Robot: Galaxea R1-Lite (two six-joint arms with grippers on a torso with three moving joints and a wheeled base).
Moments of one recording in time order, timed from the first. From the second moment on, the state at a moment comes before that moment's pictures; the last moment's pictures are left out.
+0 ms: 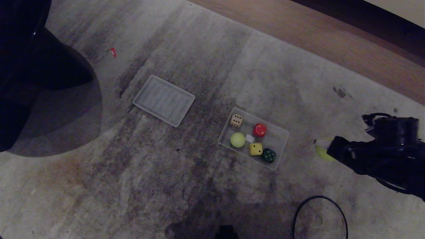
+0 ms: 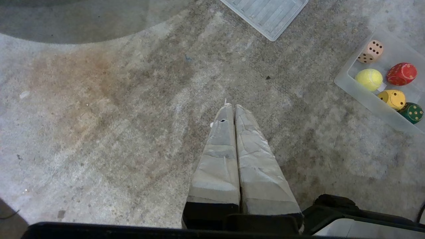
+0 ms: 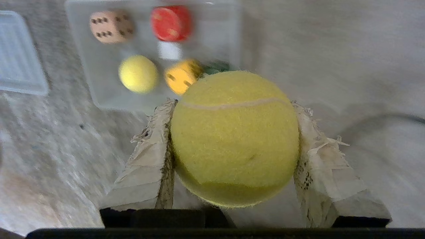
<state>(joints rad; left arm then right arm) 0.00 0.00 0.00 -0.01 0.07 -0.14 0.13 1.72 -0.57 -0.75 0.00 0.57</state>
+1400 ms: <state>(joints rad) 0.00 0.00 0.00 -0.01 0.07 -0.14 0.28 2.30 -0.82 -1.30 -0.02 0.53</state>
